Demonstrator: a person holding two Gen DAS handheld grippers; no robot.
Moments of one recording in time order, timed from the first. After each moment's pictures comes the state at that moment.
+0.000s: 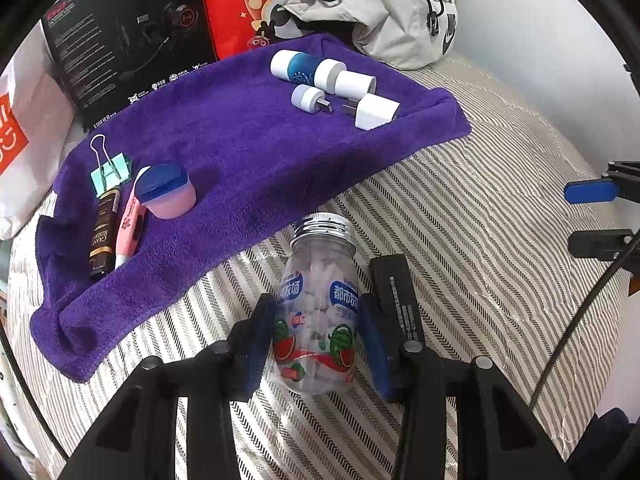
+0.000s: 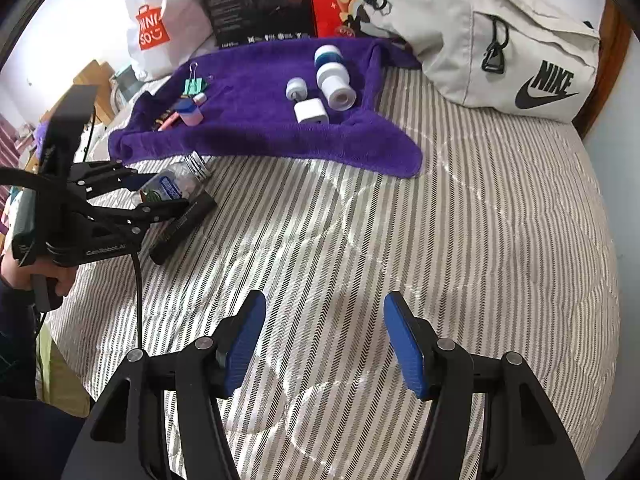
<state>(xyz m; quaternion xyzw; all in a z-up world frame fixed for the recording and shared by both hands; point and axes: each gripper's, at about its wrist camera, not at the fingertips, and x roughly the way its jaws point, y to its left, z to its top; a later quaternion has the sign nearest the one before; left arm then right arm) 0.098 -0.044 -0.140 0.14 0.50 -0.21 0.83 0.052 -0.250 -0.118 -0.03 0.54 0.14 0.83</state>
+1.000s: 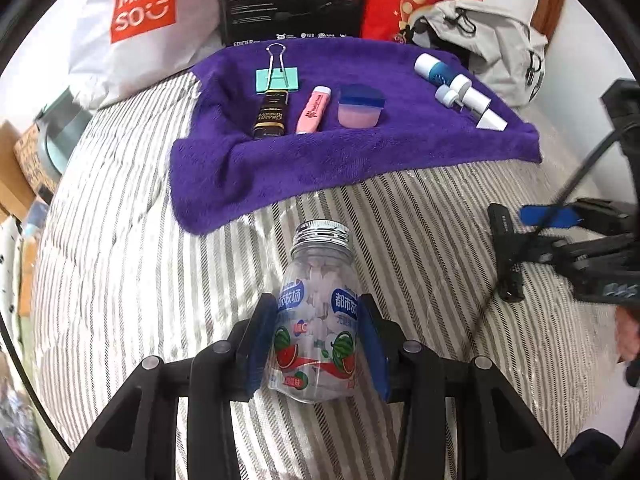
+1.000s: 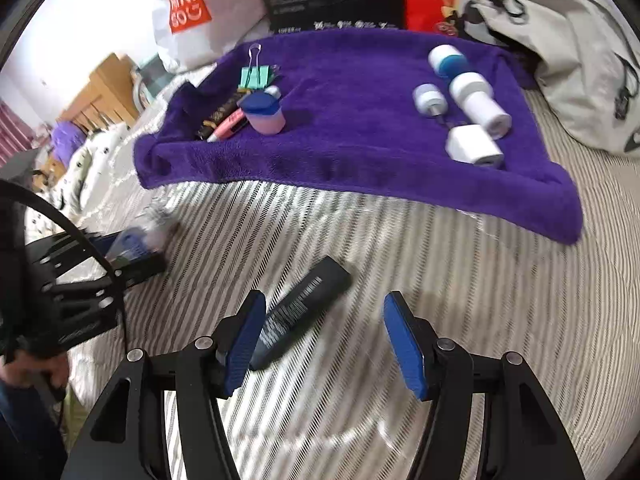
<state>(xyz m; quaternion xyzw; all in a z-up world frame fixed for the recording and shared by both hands) 0.060 0.074 -0.142 0.02 0.52 -0.09 0.85 0.102 -0.119 -0.150 -0.03 0.54 0.17 0.82</state>
